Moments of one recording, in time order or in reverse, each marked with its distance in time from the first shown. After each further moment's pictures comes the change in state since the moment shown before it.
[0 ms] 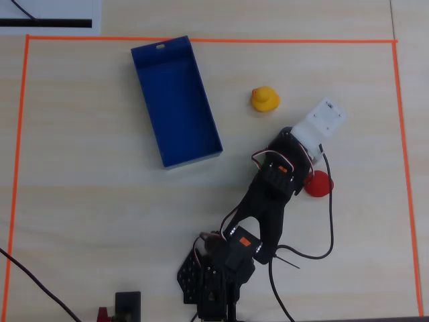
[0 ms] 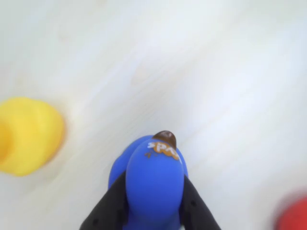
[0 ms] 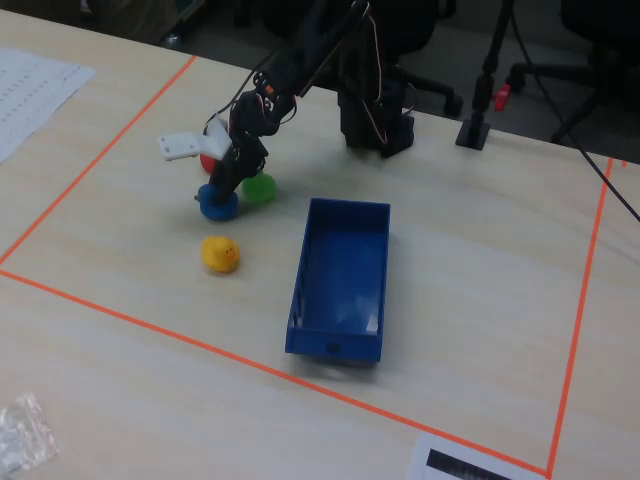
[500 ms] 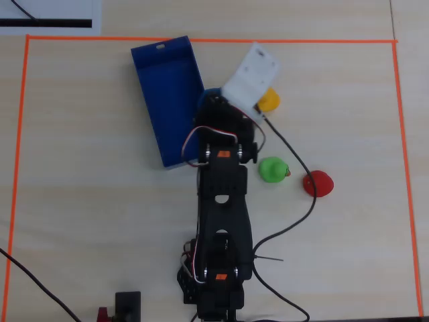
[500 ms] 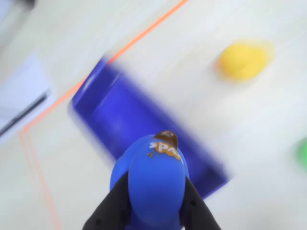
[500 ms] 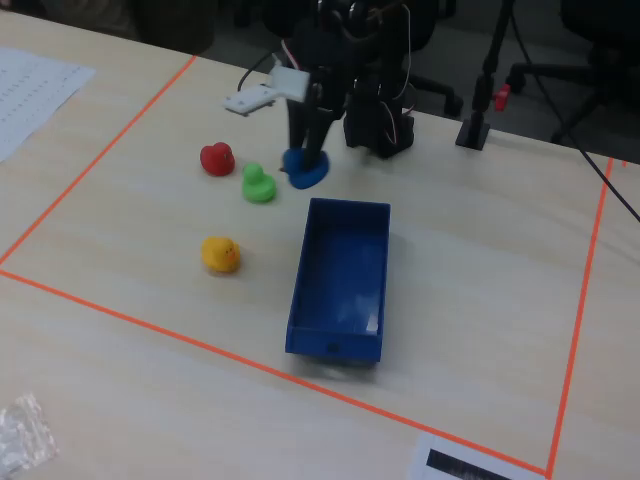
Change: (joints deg) arm -36.6 18.1 -38.5 59.4 23.5
